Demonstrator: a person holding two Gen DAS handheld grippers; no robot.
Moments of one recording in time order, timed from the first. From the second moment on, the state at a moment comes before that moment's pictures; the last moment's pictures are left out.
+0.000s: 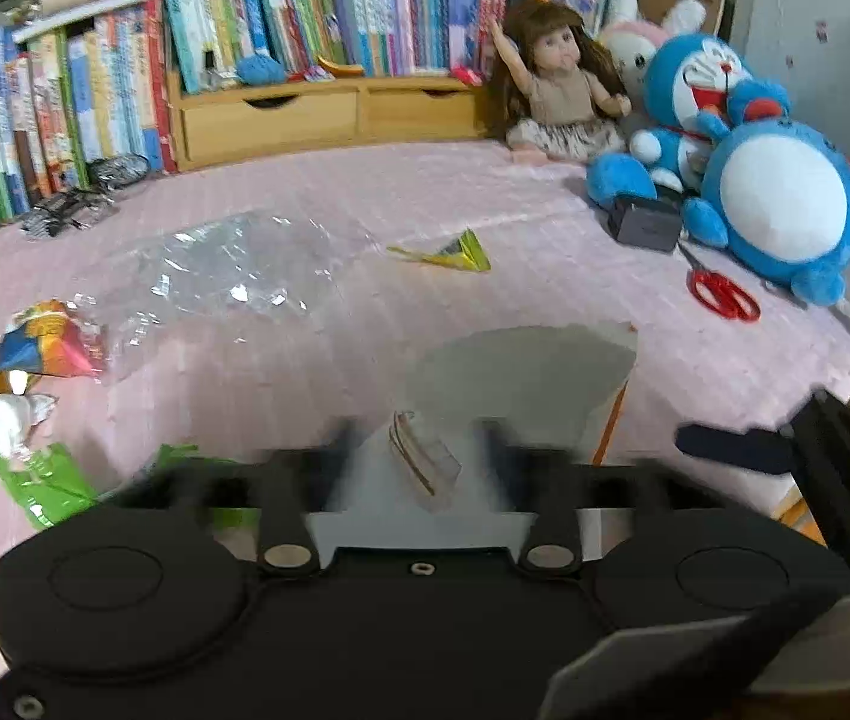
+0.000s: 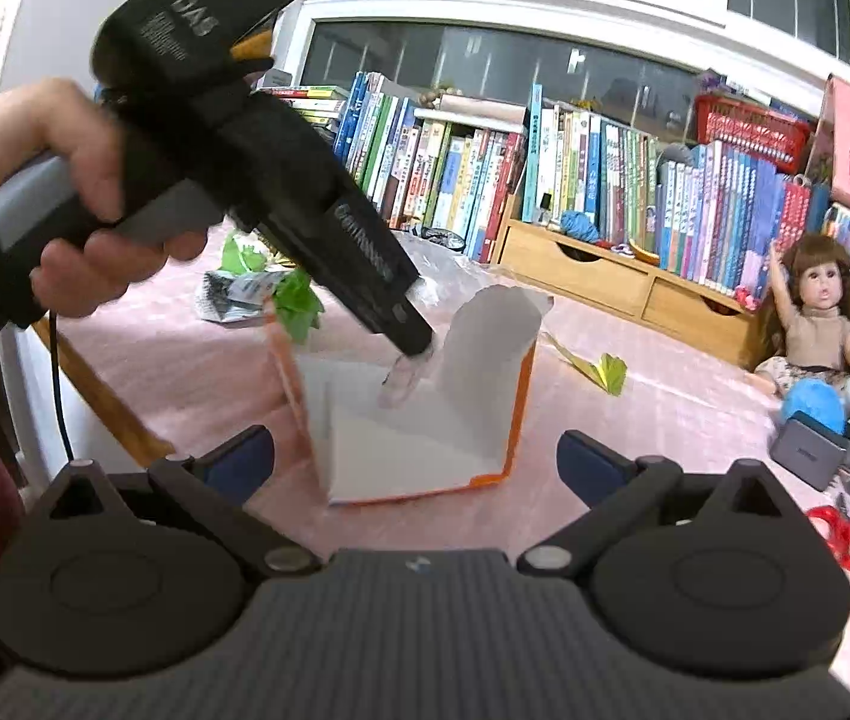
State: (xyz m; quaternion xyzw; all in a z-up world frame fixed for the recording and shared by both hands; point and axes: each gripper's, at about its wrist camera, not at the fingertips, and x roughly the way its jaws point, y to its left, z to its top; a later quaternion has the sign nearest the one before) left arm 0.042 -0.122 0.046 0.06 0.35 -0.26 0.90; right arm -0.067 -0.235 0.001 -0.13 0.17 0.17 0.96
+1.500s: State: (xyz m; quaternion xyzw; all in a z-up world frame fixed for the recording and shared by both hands) left arm -0.092 -0.010 0.074 -0.06 0.28 -0.19 0.94; right arm -0.132 -0.216 0.024 -0.05 0.16 0.14 0.98
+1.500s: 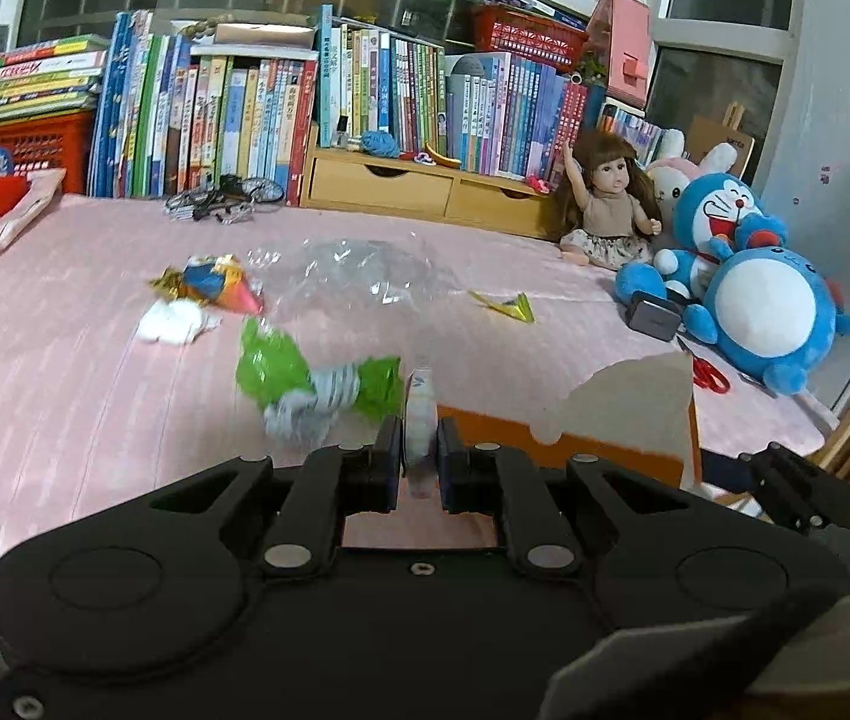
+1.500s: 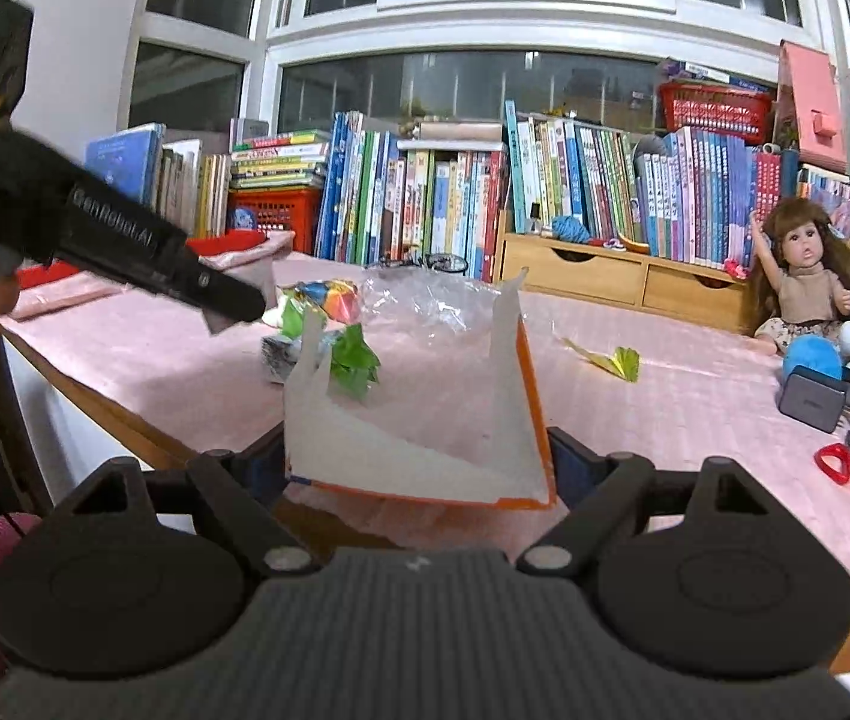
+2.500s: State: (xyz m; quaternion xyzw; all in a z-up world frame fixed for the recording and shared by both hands) left arm -0.164 0.012 -0.036 -0.02 0.49 -0.19 0.85; right arm -0.212 -0.167 -0.034 -0.08 0.29 0.24 0.92
